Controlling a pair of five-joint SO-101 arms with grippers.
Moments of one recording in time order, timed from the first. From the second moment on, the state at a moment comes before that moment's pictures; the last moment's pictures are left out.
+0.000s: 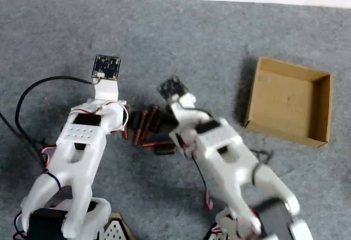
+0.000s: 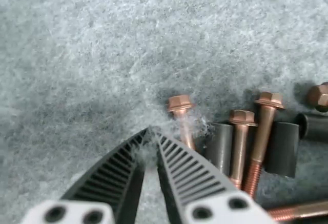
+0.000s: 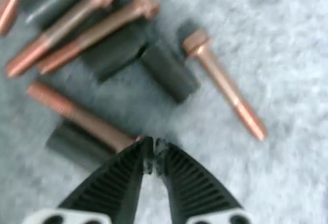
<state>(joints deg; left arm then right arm) -1.5 -24.8 55.2 32.9 3.5 -31.9 -19.6 53.9 35.4 15.7</state>
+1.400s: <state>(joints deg) -1.5 -24.8 55.2 32.9 3.5 -25.2 -13.8 50.4 42.2 18.2</state>
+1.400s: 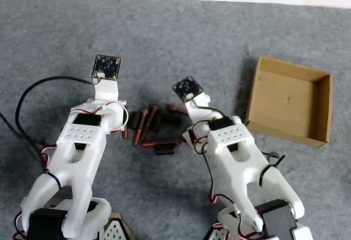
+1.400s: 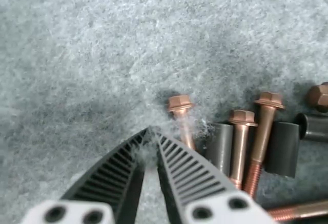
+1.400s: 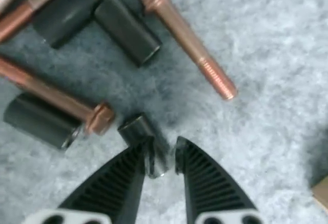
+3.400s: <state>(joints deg) -1.5 -24.8 55.2 32.9 3.5 -31.9 -14.9 54.0 41.5 17.5</state>
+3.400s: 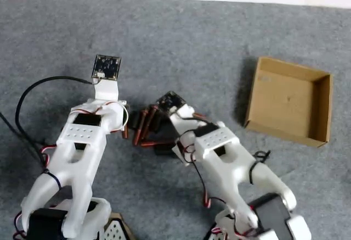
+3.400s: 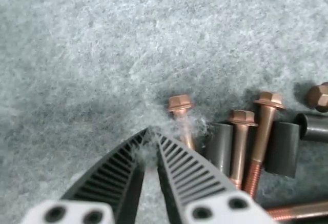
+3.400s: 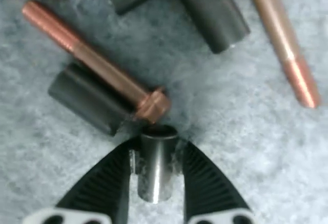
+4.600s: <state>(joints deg) 0.0 18.9 13.9 57.5 3.6 -29.7 -88.9 94.1 33.2 15.8</state>
